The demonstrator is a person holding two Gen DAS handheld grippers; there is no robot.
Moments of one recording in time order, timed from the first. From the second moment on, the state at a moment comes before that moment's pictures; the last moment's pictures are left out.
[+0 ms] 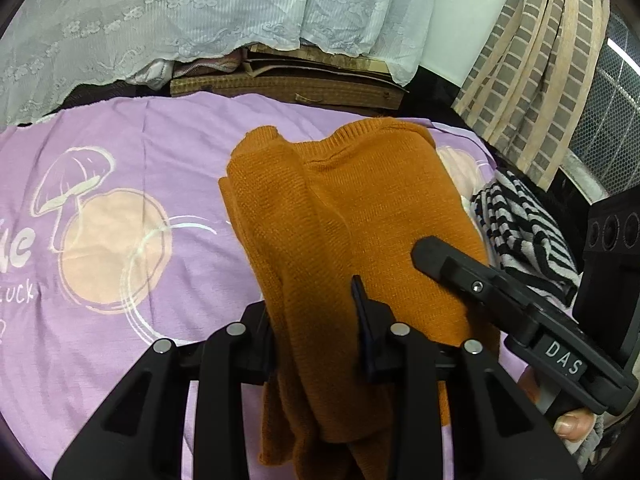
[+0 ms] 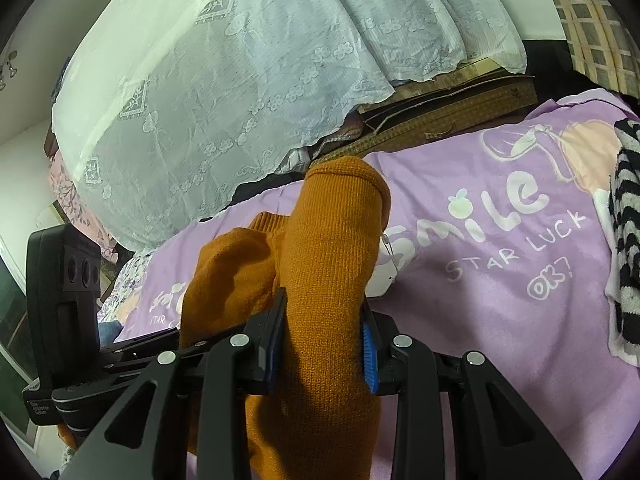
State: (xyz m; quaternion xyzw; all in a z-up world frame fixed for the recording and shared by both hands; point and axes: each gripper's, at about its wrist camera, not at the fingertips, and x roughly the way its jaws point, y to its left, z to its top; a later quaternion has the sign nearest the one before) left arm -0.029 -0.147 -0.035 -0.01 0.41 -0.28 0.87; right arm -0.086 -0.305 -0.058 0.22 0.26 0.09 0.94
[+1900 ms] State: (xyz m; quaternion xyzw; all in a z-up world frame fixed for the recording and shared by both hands) left arm -0.076 -0.166 -0.001 0.06 0.32 -0.25 0.91; right arm -0.124 -0.308 -0.033 0.20 0.20 0.09 0.96
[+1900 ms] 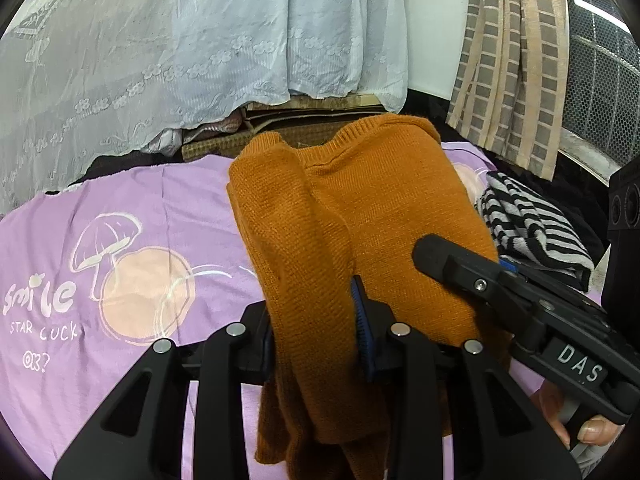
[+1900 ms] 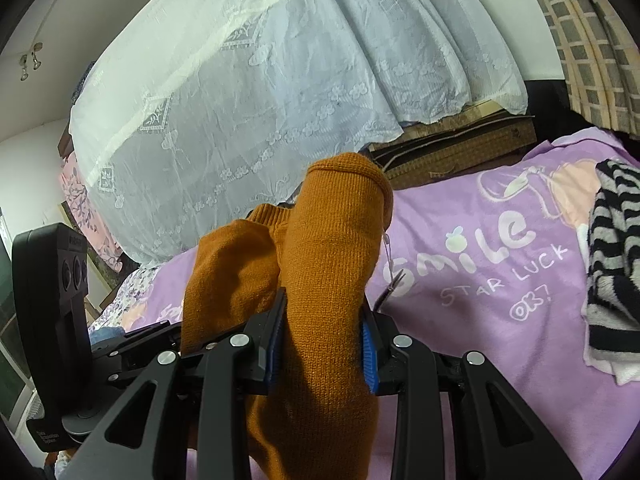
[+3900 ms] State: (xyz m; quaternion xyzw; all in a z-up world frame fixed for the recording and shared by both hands) left arm -0.126 -0.466 0.073 0.16 0.23 -0.44 0.85; right arm -0.247 -0.570 0.014 0.25 0.06 -0.11 0.96
